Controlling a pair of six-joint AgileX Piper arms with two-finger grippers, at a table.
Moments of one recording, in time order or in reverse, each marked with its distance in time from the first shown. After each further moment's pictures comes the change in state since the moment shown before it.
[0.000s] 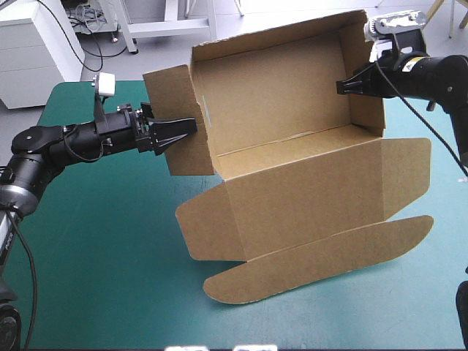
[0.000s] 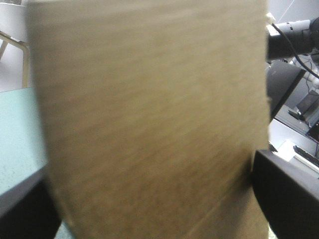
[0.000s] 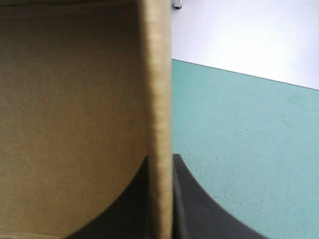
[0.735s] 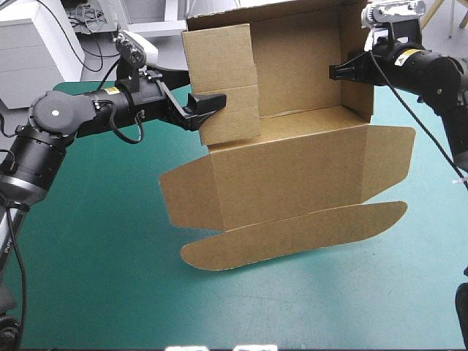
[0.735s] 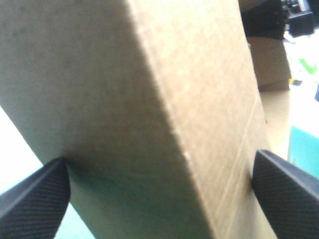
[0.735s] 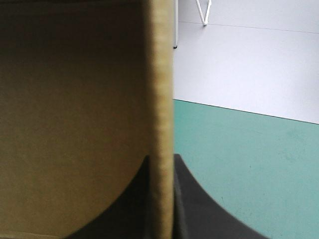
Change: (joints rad) left arm -0.288 0.000 -0.367 0.644 -0.416 -0.375; right arm 0.044 0.000 0.002 -0.032 -0.150 0.079
